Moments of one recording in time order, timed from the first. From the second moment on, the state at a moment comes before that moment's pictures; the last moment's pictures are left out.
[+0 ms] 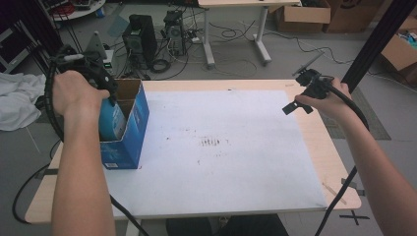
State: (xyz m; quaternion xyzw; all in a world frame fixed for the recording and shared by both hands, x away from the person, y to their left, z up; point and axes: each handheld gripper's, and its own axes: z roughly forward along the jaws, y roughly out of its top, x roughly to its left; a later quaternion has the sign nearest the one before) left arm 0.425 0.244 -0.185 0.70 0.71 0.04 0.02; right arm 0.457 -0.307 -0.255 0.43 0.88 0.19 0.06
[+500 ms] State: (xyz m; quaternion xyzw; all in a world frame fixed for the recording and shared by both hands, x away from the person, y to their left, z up) left arm 0.431 0.242 -0.221 0.70 0.71 0.03 0.00; right arm 0.457 -0.309 -0.258 0.43 0.88 0.19 0.06
